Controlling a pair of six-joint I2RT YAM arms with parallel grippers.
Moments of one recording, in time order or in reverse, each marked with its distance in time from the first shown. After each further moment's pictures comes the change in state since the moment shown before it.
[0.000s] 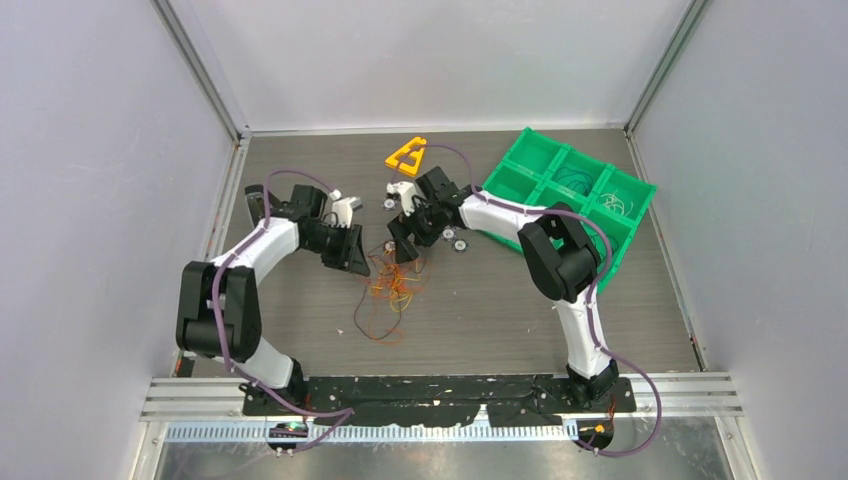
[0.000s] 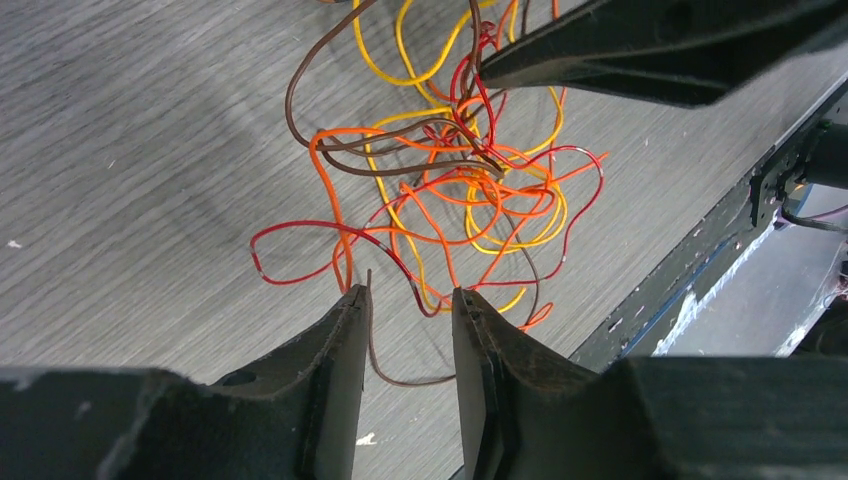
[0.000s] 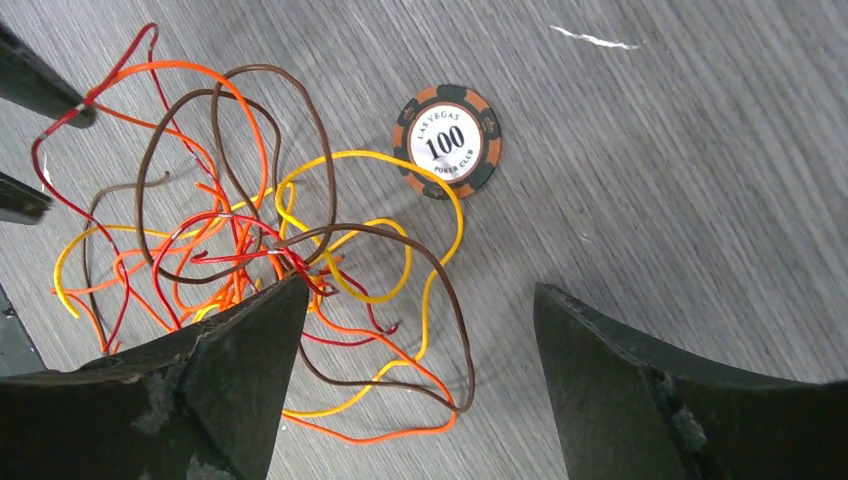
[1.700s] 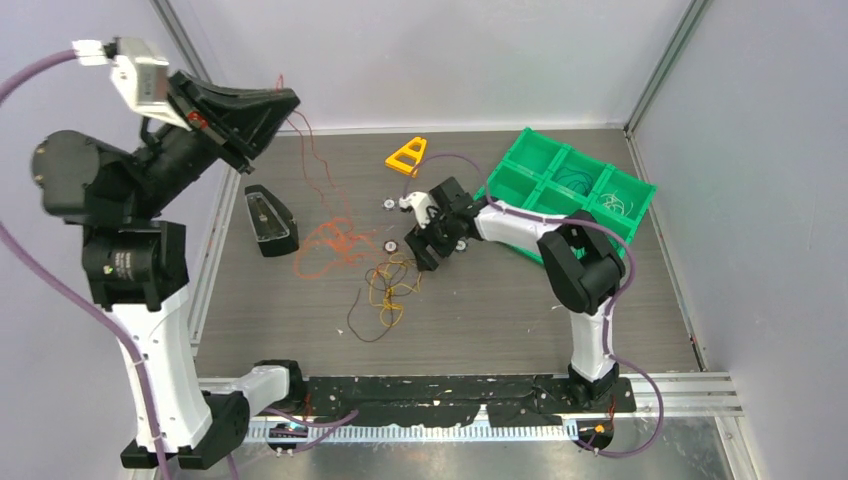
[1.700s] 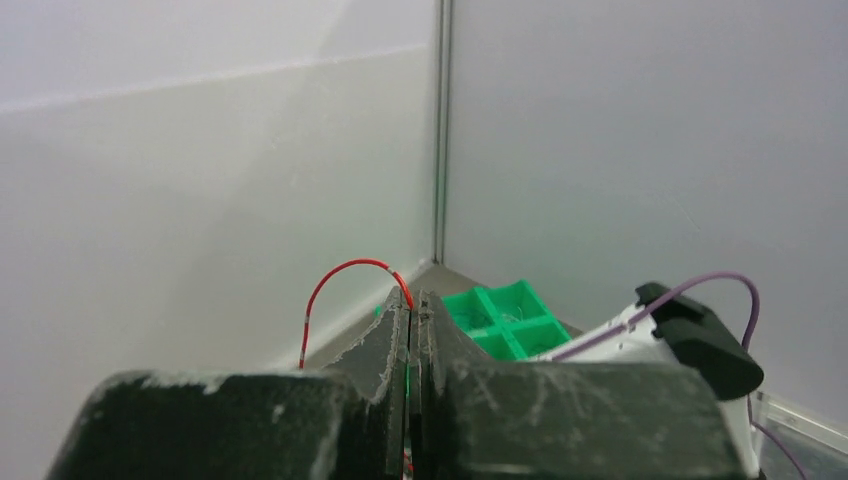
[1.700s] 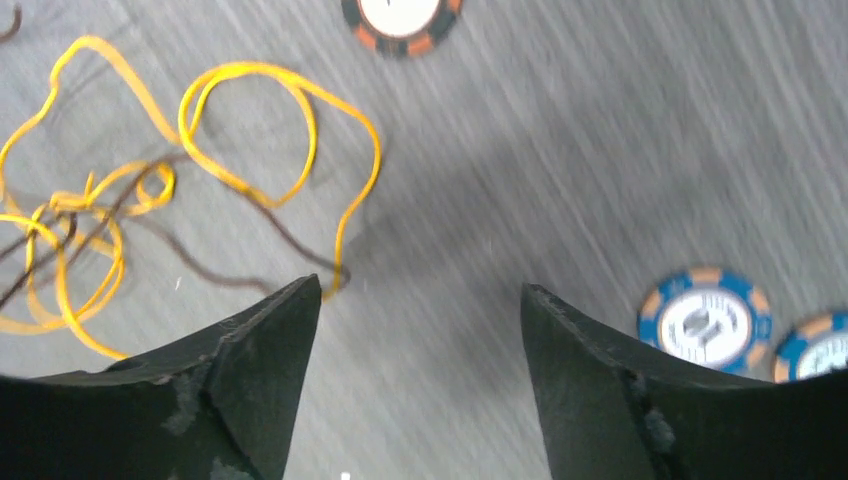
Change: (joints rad) left arm 0.127 -0.377 1.078 0.256 0.164 -0.432; right arm 0.006 -0.137 -0.206 0.068 0.164 -0.110
